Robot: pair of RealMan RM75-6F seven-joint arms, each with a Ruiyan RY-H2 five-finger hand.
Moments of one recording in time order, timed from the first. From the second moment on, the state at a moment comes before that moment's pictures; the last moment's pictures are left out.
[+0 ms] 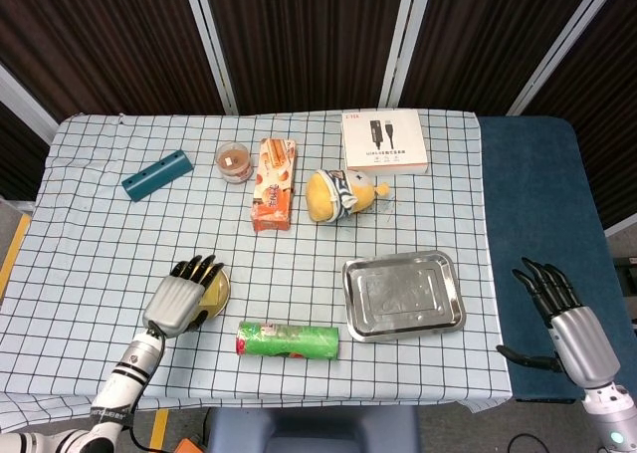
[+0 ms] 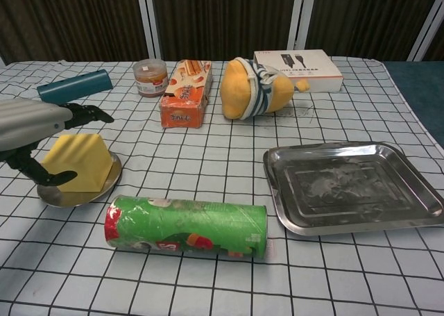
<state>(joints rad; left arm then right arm) -0.63 -1.35 0.01 -1.86 1.04 1.19 0.71 0.10 -1.11 -0.03 -1.52 -1.77 1.64 0.30</state>
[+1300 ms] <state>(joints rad) -0.22 -1.26 0.03 -1.52 1.42 1.54 0.18 0.58 -1.09 0.08 -1.96 -1.52 0.84 -0.07</state>
